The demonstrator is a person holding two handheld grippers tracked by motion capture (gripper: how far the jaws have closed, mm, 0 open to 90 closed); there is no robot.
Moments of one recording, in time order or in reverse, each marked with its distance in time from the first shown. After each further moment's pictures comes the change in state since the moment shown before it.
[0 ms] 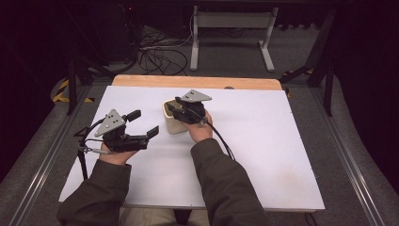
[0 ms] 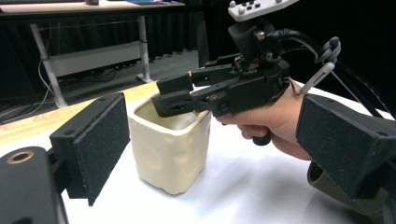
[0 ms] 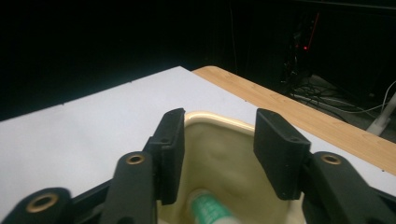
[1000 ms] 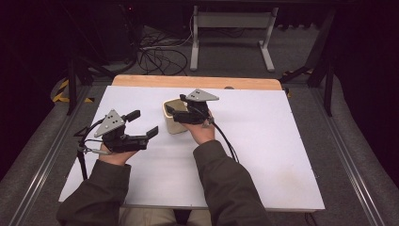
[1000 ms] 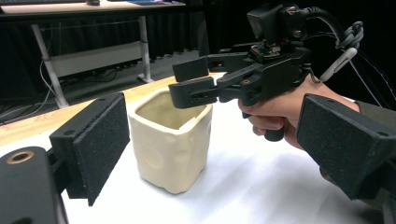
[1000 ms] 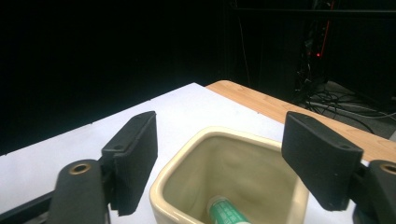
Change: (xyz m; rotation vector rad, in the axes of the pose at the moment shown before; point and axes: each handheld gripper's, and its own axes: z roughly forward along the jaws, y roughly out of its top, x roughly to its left) left arm 0.000 0.000 -0.002 -0.003 0.005 0.002; right arm 0.000 0.006 -0.018 -0.056 0.054 0.063
